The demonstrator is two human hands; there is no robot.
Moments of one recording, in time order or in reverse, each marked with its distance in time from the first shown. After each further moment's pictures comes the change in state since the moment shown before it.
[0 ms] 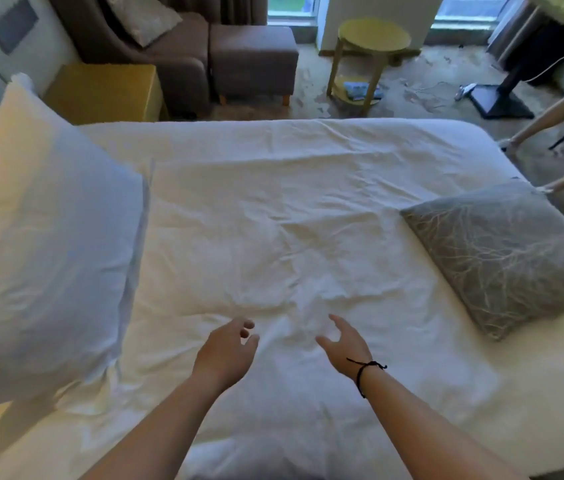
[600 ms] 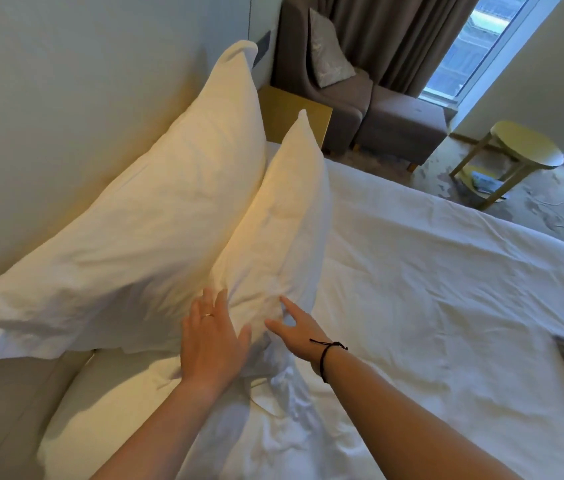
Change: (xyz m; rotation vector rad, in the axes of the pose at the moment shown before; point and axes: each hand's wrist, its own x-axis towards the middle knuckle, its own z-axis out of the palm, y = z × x) left_hand -0.076 -0.324 -0.299 0.150 0.565 -0.224; right_hand -0.103 -0.399 0.359 -0.104 -0.421 -0.339
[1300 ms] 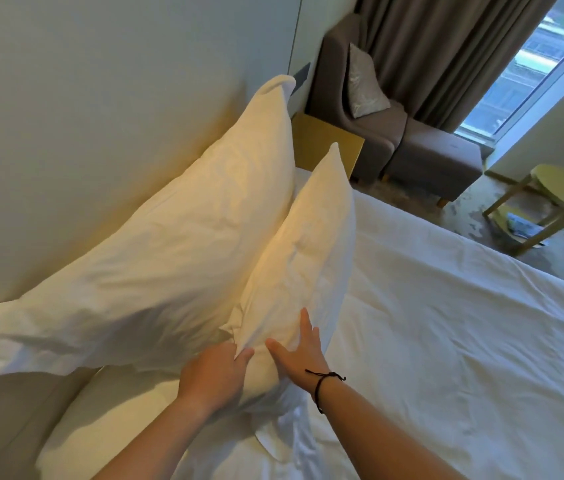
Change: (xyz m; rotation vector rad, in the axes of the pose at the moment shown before) left_hand 0.025 -0.016 -0.008 -0.127 -0.209 -0.129; right_hand 0.034 -0.023 0.008 -0.091 0.023 0.034
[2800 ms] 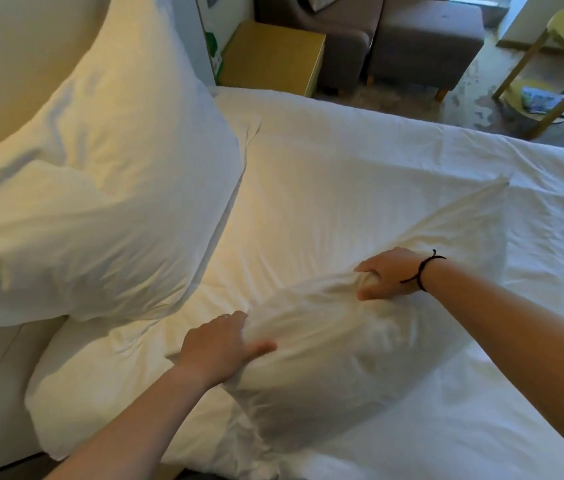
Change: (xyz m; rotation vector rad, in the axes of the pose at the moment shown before) left_hand -0.047 0.115 0.143 0.370 -0.210 0.111; right_hand 0.011 0.182 -0.294 -1.047 -0.304 -0.177
